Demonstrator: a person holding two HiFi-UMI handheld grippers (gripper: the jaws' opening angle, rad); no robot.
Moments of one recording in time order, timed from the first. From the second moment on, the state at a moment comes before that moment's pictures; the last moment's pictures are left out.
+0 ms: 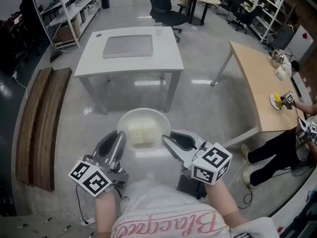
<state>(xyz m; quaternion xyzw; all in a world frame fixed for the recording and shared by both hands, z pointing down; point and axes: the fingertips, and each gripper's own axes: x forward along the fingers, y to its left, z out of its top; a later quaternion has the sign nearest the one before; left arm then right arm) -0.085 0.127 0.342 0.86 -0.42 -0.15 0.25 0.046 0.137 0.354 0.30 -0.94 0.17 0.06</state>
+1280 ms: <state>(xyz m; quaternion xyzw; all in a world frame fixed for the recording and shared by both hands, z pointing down) -0.104 0.007 0.351 0.85 -0.44 -0.14 0.25 0.025 0.003 0.367 0.31 -0.93 0.18 0.06</state>
